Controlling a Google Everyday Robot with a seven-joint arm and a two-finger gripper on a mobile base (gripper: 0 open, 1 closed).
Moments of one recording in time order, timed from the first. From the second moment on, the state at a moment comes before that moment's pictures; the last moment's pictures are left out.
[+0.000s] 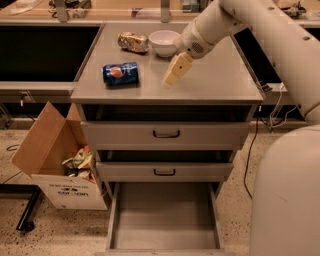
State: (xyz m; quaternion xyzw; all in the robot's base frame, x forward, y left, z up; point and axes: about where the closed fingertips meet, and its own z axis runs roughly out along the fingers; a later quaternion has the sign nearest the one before) arm 0.715 -0.052 0.903 -0.60 0.72 0.14 0.32
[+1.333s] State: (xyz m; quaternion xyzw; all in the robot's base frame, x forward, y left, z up) arm 0.737 0.007 0.889 -0.62 0.70 0.17 0.32
